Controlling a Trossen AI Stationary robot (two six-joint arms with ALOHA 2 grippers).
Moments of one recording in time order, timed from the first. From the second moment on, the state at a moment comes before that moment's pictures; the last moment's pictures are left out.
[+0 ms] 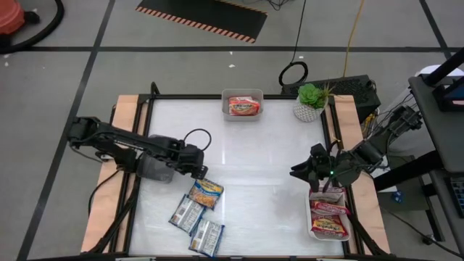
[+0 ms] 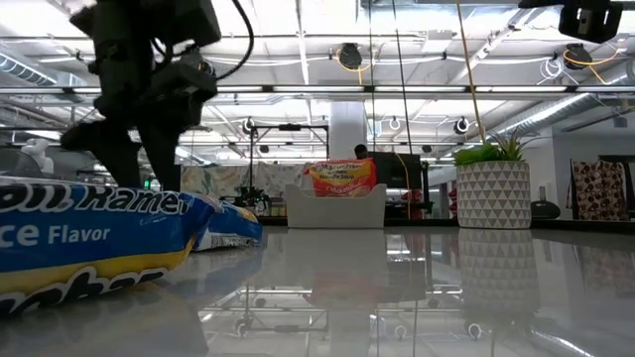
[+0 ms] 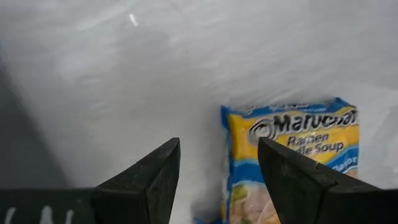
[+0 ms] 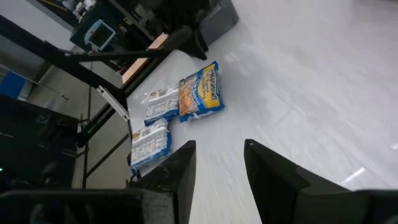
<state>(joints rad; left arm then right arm) -0.09 1.41 0.82 -0.67 0.08 -1.25 0.65 0.80 0.80 -0.62 0.58 1.17</state>
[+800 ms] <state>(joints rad) -0.02 1.44 0.62 -0.33 0.14 -1.28 0.52 0.80 0.80 -0.52 0.57 1.13</state>
